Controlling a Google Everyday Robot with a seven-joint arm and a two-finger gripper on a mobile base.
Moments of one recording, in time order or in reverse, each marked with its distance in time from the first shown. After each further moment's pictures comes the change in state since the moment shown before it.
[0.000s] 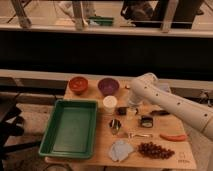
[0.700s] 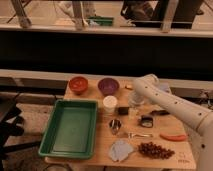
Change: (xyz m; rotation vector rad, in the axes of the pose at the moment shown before) arm 0.022 -0.013 0.030 -0.034 0.013 0.046
